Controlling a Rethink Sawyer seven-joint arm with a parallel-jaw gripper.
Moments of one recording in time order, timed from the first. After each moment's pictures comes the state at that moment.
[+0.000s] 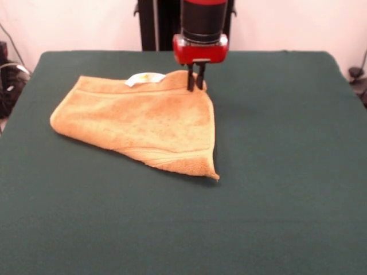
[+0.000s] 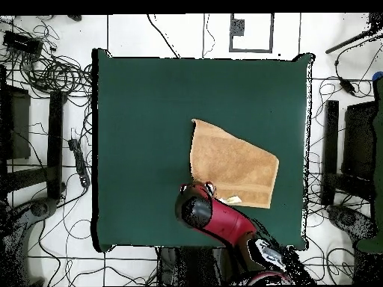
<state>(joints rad) -0.22 -0.56 -0.04 2.08 0.20 -0.02 1.16</state>
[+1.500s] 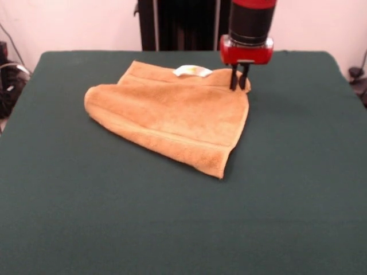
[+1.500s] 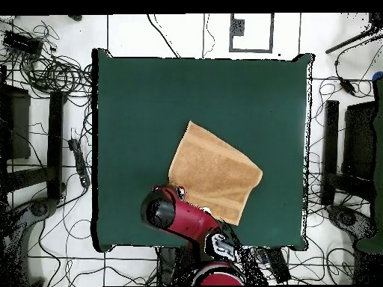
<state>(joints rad) -0.01 -0.52 -0.04 2.09 0.33 -0.02 1.37</state>
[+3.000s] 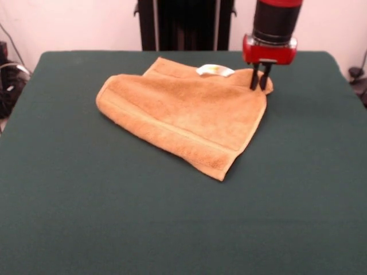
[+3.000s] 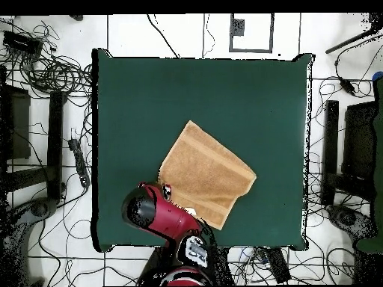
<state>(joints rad) 0.12 -0.54 -0.06 2.09 0.50 -0.02 1.40</state>
